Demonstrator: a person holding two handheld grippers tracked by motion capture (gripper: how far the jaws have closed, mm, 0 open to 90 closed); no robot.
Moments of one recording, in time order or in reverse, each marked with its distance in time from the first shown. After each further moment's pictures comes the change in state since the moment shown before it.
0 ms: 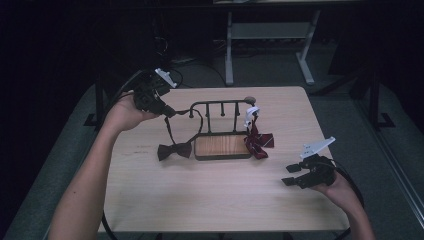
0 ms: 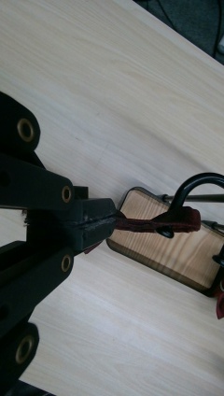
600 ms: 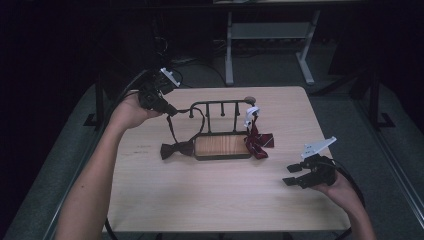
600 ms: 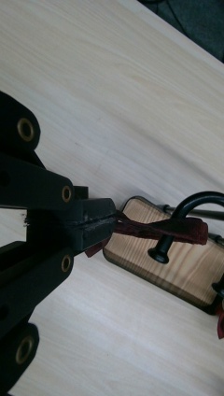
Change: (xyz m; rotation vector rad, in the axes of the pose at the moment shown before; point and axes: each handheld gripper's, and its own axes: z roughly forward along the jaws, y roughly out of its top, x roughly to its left) left arm 0.009 0.006 0.012 0.038 0.021 -0.011; right arm -0.001 -0.001 -0.002 -0.001 0.001 0.003
